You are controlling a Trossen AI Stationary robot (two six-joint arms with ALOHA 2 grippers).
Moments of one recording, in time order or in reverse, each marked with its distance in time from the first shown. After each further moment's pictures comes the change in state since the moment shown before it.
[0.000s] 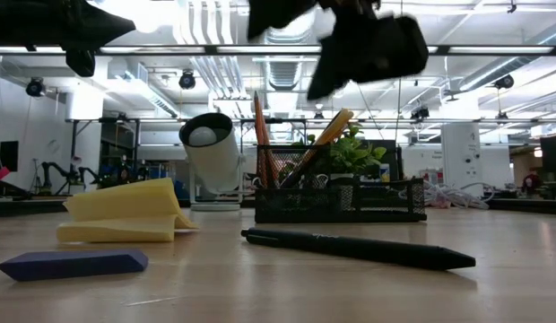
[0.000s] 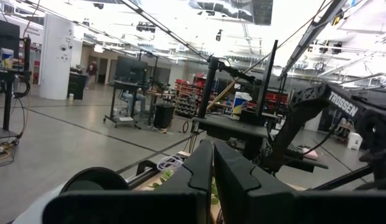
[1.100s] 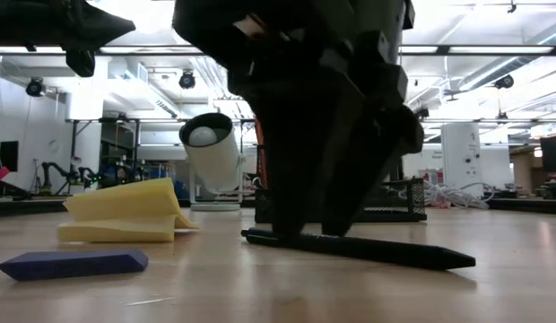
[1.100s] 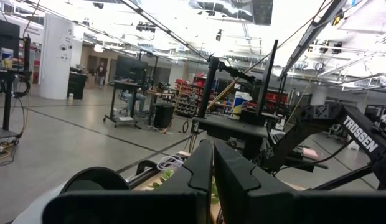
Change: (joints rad) left arm -0.001 0.000 0.000 -0.001 0.000 -0.002; right arm 0.043 0.218 0.086 -0.098 0.136 -0.127
